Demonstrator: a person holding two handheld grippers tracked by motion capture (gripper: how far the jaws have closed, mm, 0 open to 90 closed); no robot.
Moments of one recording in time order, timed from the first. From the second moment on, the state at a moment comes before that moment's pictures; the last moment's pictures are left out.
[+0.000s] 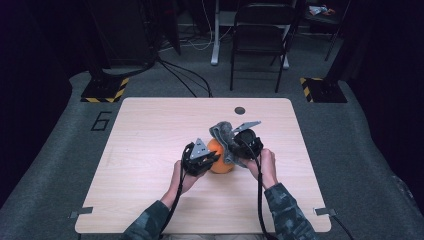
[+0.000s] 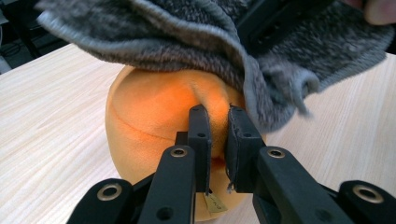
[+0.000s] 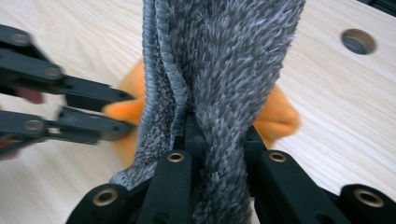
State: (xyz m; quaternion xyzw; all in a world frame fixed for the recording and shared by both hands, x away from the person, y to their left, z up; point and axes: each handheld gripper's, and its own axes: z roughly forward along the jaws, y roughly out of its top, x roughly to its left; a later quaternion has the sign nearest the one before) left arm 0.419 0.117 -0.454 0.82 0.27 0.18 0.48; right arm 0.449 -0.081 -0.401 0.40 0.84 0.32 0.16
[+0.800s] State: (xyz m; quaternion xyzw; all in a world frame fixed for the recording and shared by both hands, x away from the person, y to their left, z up) left arm 0.420 0.118 -0.455 0.81 0.27 0.18 0.49; right arm 0.448 -0.103 -0.383 0.42 0.82 0.35 0.18
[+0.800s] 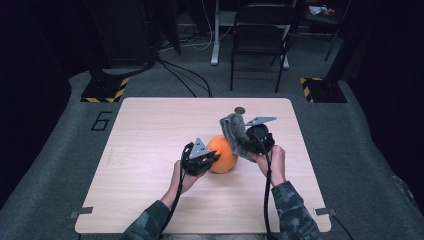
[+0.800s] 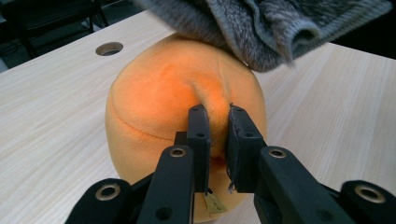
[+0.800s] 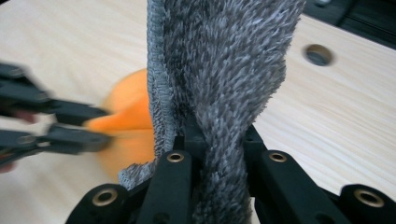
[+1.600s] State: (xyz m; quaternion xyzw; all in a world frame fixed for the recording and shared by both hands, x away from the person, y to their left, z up) left arm 0.430 0.118 -0.477 0.81 0.33 0.17 0.45; right arm 0.453 -0.091 -0.412 0.42 0.83 0.32 0.18
